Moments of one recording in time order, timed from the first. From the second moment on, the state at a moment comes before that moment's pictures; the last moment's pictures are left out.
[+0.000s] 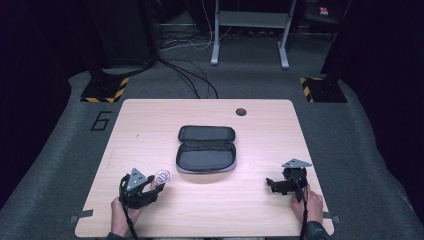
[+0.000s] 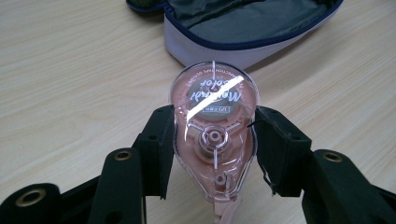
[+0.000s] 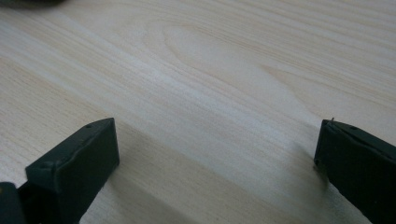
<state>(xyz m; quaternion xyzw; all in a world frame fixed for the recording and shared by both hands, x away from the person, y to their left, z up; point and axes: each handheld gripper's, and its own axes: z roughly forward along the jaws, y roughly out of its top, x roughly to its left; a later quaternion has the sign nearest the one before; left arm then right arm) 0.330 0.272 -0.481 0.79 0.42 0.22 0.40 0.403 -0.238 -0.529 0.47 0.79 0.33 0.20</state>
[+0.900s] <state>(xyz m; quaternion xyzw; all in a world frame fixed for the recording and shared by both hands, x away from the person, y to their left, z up) 0.357 0.241 -0.465 0.81 0.38 0.20 0.41 0.403 -0.238 -0.529 0.47 0.79 0.34 0.20</state>
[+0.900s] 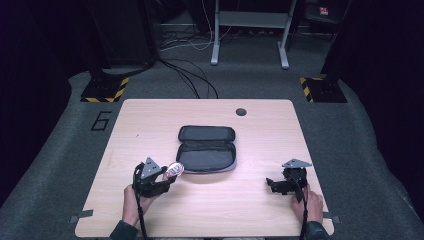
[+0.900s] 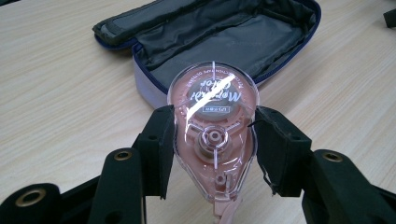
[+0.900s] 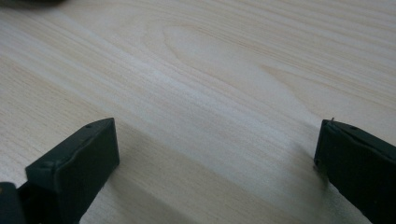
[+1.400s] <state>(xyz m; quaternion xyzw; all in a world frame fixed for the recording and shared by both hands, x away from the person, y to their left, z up) 0.375 0.228 -0.460 0.81 0.37 0.19 0.41 0.403 -0.238 -0.529 0.47 0.79 0.33 0.20</state>
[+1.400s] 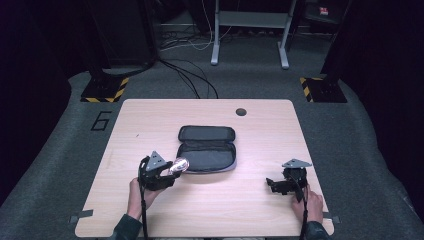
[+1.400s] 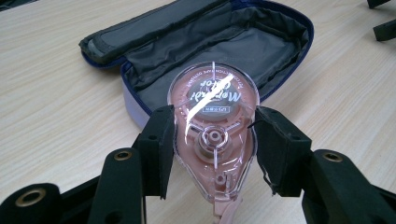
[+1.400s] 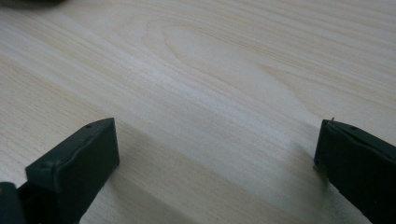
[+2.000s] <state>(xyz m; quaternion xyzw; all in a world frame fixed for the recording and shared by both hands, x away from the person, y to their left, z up) 0.399 0.208 -0.455 0.82 0.36 0.19 0.41 0.403 -0.238 -0.529 0.47 0.79 0.33 0.20</state>
